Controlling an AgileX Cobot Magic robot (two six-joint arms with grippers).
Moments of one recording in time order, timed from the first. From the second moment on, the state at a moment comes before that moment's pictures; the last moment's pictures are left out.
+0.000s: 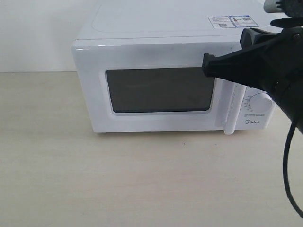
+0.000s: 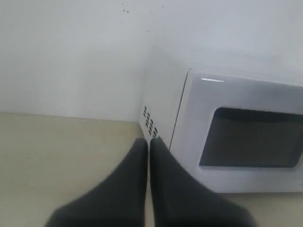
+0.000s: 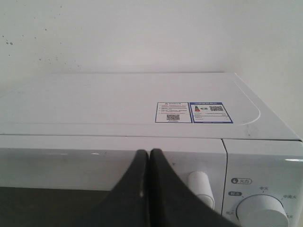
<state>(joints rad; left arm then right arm) -0.06 0.00 -0.09 -0.03 0.18 -0.14 0.86 1.18 -0.57 1.15 -0.96 -0.84</state>
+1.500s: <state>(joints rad) 0.06 0.00 0.00 0.04 0.31 0.01 0.86 1.18 -0.56 1.15 -0.96 -0.85</state>
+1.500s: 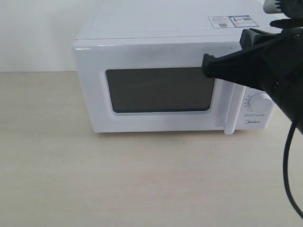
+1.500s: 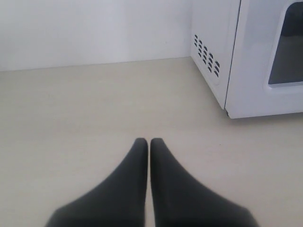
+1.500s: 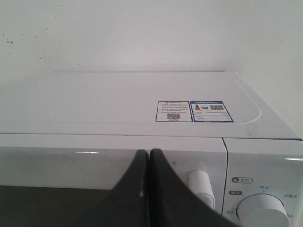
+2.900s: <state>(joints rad) 0.06 0.00 0.00 0.04 0.31 0.01 0.59 0.69 -0.50 1.74 -0.64 -1.11</state>
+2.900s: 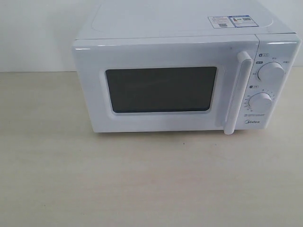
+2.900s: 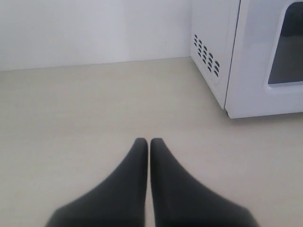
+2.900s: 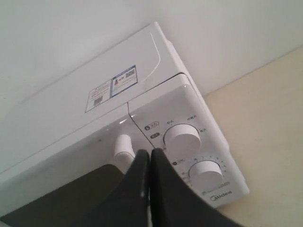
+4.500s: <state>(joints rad) 0.06 0.00 0.00 0.04 0.31 0.01 0.08 0.09 -0.30 0.66 0.19 -0.45</state>
